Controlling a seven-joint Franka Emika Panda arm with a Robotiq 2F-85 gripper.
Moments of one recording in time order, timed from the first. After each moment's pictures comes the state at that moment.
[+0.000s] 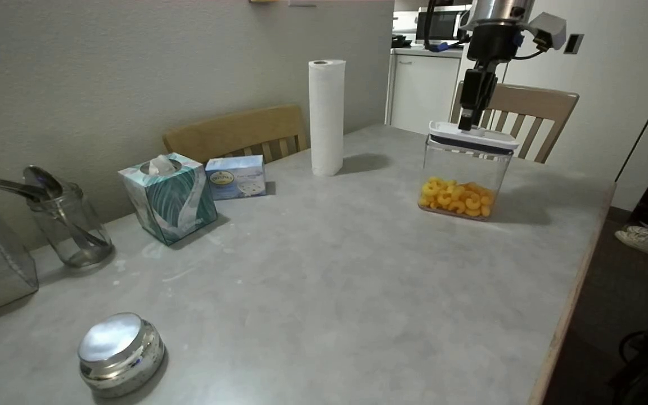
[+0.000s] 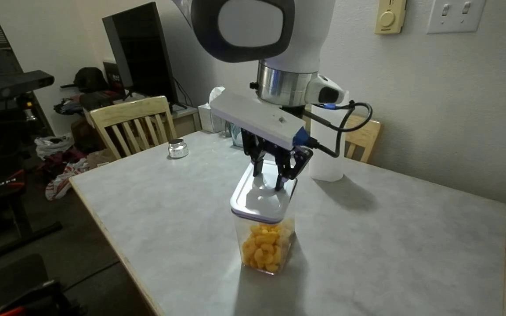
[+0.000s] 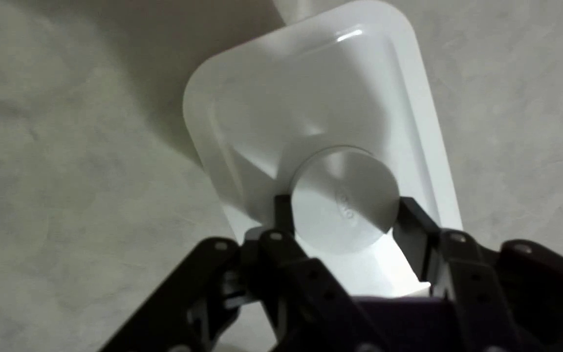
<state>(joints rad) -0.28 0.33 -0.09 -1.92 0.26 2.16 -0.64</state>
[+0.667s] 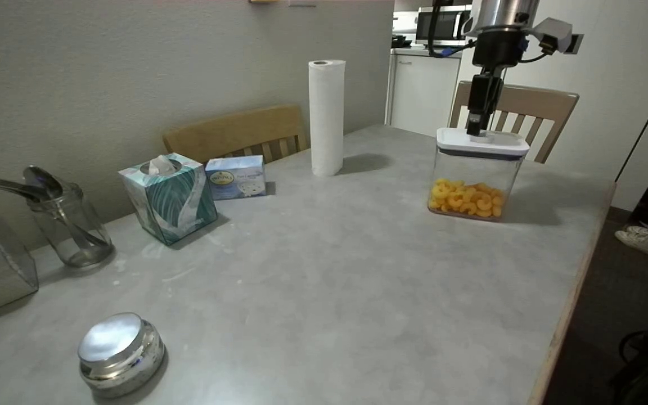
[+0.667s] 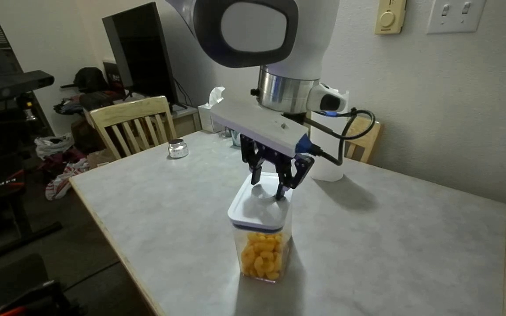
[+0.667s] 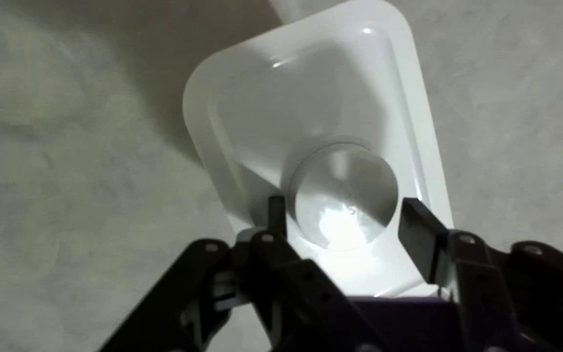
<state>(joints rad) -0.28 0.34 -0.10 -1.93 0.23 2.14 -0.65</state>
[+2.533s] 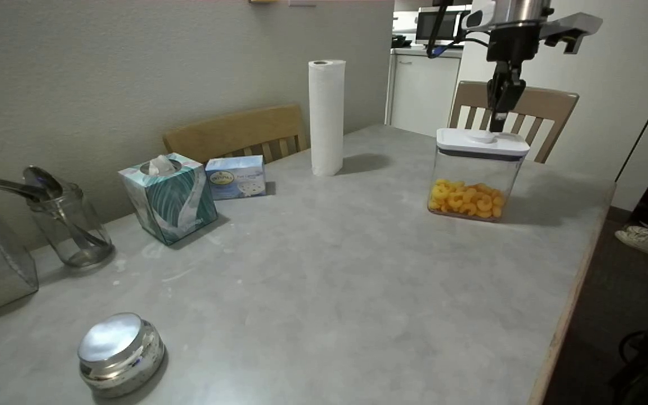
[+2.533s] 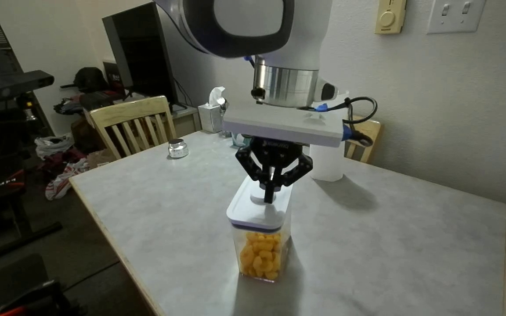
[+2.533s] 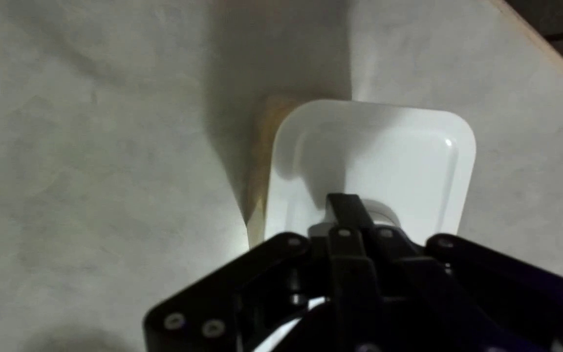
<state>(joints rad) -0.28 0.29 -0.12 -1.97 0.09 2.13 -1.05</state>
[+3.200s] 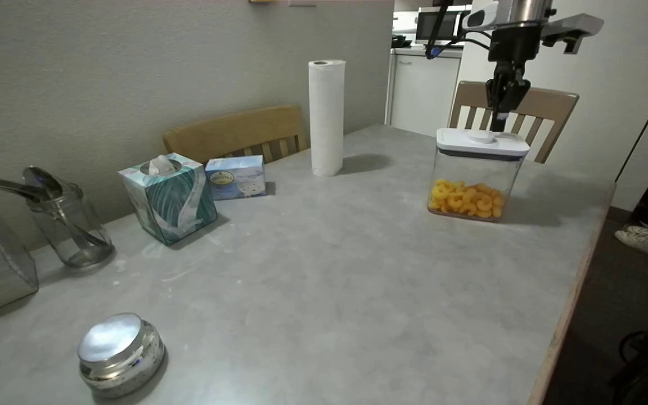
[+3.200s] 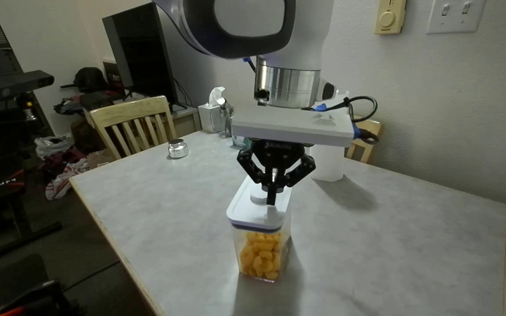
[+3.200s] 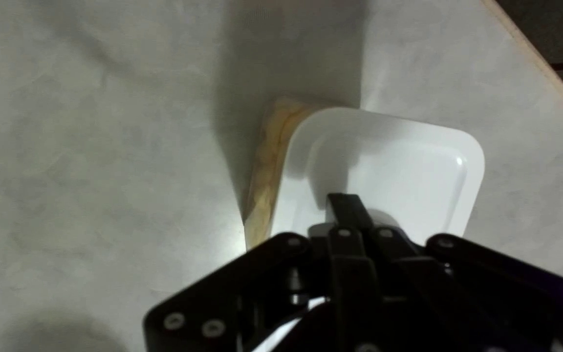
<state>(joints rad) -0.28 0.29 -0.12 -1.97 0.09 2.14 -1.14</state>
